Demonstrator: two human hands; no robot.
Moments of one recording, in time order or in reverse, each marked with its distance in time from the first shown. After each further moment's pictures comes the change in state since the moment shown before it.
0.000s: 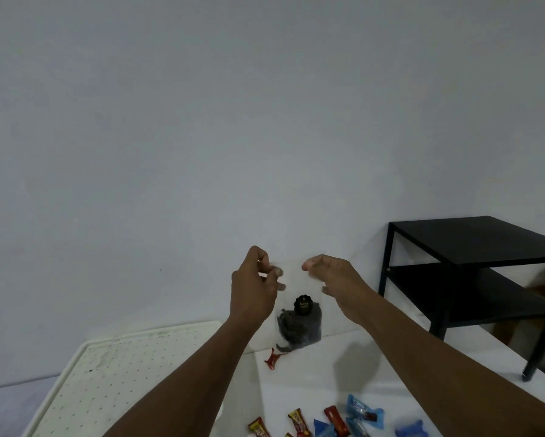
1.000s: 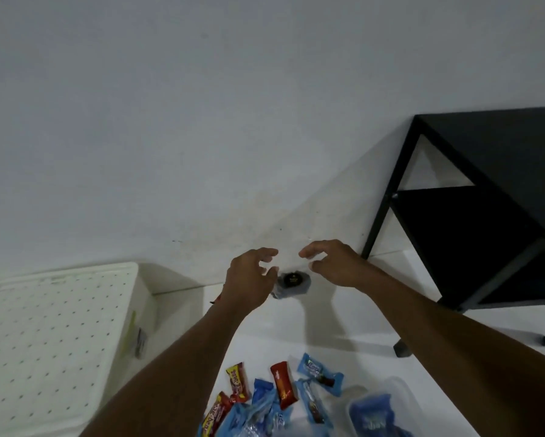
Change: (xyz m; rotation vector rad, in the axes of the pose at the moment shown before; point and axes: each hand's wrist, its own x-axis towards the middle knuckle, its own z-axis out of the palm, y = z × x) left_hand 0.042 -0.192 0.220 0.372 -0.298 -0.358; right_hand 0.185 0.248 -0.136 -0.550 -0.321 0.137
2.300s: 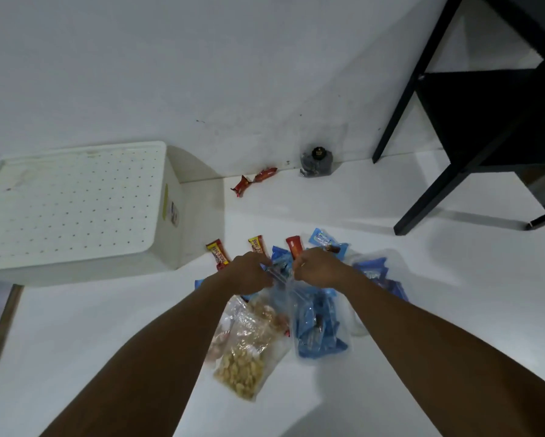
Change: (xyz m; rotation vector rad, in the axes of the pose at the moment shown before) left_hand -0.190 -0.101 0.005 0.220 -0.621 -0.337; right_hand -0.167 0.023 0.174 -0.121 -0.371 0.310
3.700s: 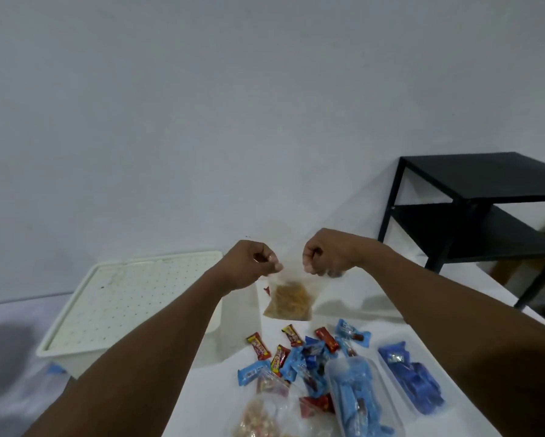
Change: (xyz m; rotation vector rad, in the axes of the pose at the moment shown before) left_hand -0.159 0.035 -0.187 -0.354 0.341 0.517; right_hand -0.133 -0.200 -0.114 -0.205 0.198 -0.376
